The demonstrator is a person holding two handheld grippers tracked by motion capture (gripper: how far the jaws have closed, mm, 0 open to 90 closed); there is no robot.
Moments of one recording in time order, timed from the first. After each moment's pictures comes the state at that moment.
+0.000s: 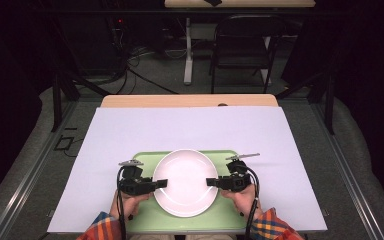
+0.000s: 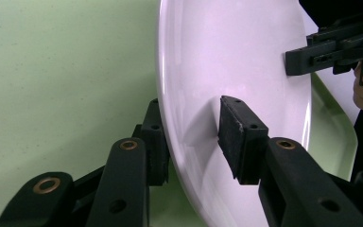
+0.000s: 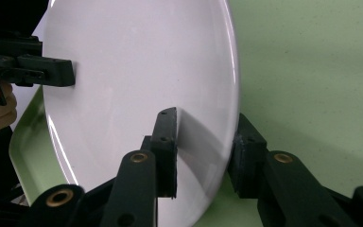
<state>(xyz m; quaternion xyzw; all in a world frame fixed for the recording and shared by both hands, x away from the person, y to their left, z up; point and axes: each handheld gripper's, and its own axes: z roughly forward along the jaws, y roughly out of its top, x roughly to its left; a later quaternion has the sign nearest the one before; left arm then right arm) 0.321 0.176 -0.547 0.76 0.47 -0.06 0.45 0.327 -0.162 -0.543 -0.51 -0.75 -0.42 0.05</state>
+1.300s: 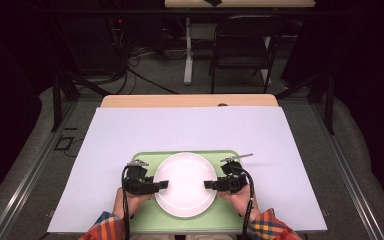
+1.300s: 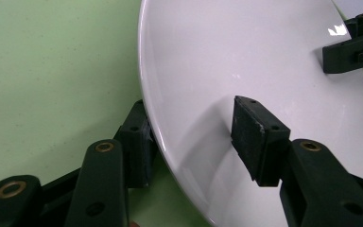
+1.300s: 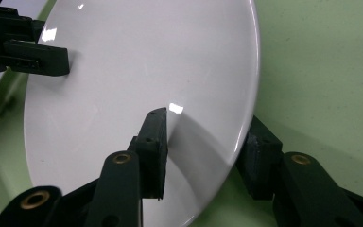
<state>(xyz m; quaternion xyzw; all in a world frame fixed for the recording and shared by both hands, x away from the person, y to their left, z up) 0.325 0.166 -0.553 0.79 0.48 -0.01 0.39 0.328 -0.151 -0.549 -0.51 -0.77 -0.38 0.03</state>
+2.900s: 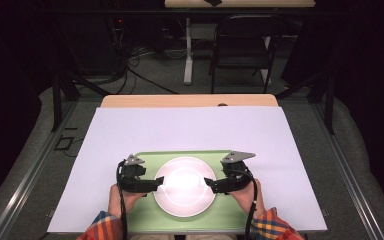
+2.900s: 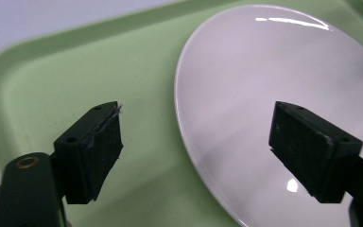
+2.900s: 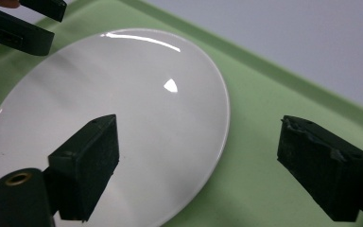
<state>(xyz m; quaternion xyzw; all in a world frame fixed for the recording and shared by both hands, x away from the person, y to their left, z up) 0.319 0.173 -0.528 0.79 0.48 0.09 0.37 0.317 -0.154 -0.516 -0.39 -0.82 -0.41 -0.13</state>
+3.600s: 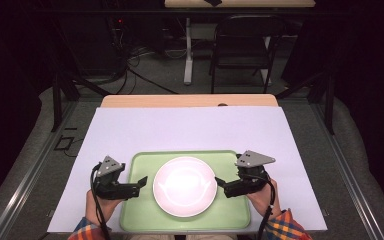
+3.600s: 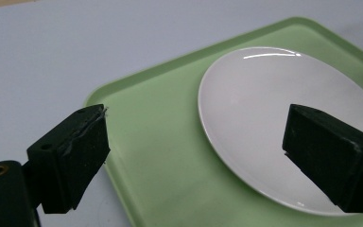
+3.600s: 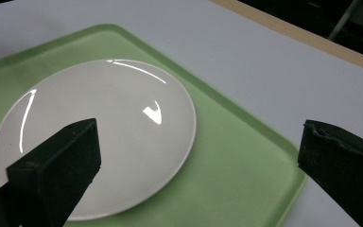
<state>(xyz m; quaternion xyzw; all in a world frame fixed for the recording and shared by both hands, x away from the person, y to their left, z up) 0.278 0.219 -0.489 0.77 0.44 0.17 0.42 0.294 -0.183 -0.480 -0.33 -0.81 -0.44 -0.21</state>
